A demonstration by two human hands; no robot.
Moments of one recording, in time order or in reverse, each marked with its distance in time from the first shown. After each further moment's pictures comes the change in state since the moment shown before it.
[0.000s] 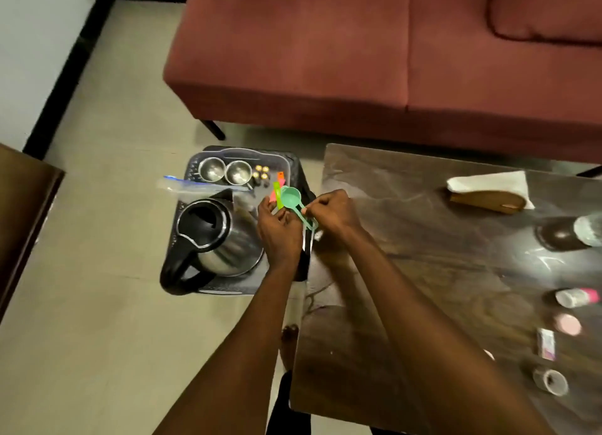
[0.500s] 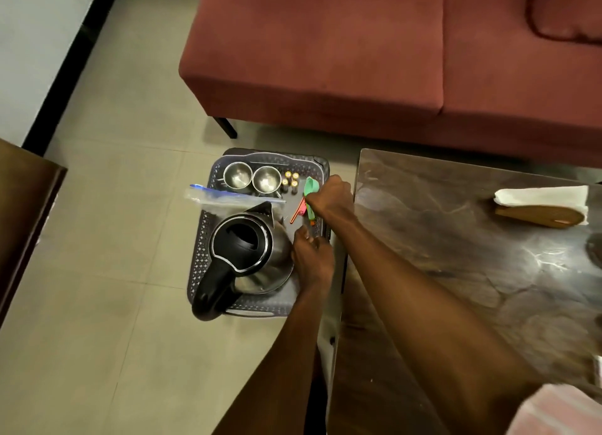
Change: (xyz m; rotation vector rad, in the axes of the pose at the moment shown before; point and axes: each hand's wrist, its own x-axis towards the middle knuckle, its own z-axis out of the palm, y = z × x) left_hand 0.031 -0.042 -0.005 0.096 -0.105 -0.252; right_hand 0.069 -0.043 0.084 -0.233 0.153 0.034
